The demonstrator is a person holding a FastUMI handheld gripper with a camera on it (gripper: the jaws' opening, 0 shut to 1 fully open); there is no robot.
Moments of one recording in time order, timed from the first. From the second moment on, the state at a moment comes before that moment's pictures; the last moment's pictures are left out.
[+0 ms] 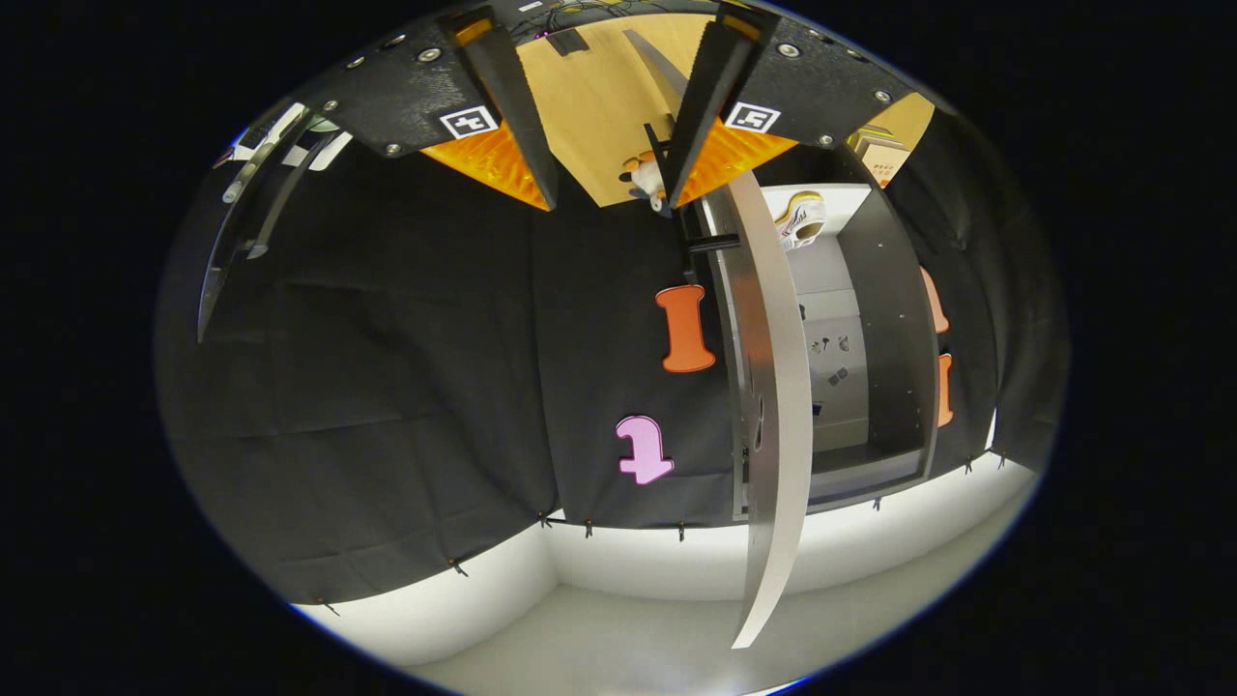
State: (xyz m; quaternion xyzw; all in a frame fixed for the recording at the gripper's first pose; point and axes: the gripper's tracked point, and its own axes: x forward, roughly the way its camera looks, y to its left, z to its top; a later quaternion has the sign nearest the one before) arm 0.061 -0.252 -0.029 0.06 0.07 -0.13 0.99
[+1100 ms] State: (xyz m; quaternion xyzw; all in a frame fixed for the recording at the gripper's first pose) arm 0.074 -0.102 -0.028 0.04 0.06 0.02 1.00
